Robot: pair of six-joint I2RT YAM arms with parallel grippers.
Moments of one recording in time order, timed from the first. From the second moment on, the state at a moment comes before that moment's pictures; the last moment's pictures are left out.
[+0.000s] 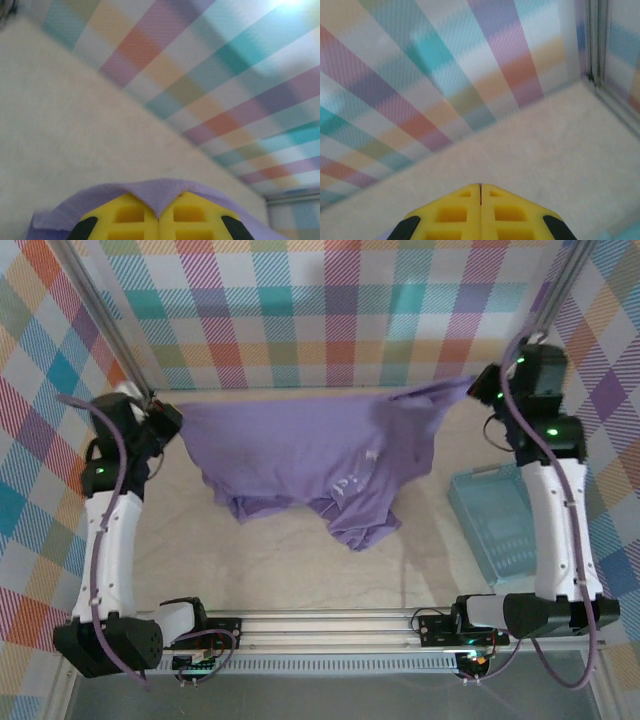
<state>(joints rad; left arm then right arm) 0.16 1.12 1.32 -0.55 0.23 -0.68 0.04 1.30 1.79 -0.83 0.07 0.49</state>
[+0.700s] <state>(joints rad) 0.18 1.11 1.52 -0.63 0.41 -0.62 0.04 1.26 2.12 -0.92 -0.06 0.41</state>
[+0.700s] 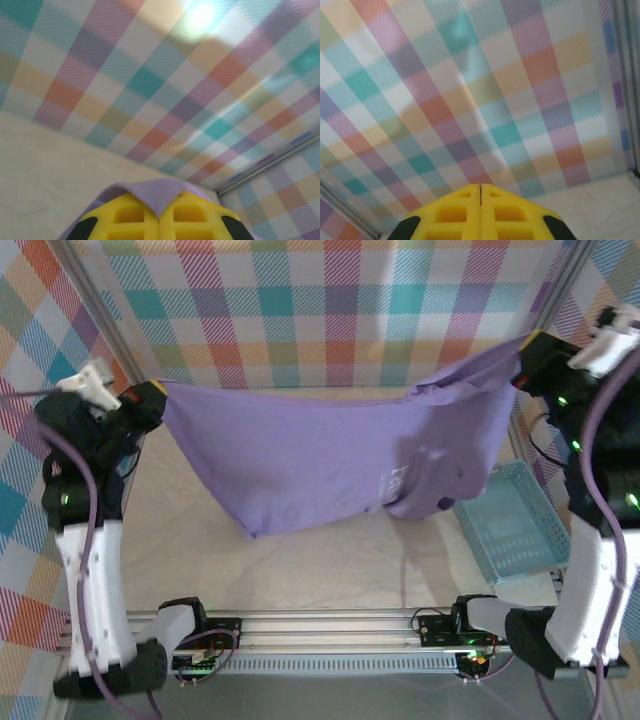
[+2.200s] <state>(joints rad) 0.08 0.98 0.82 -0.56 0.34 -0.66 0.04 1.12 1.10 -0.71 -0.41 0.51</state>
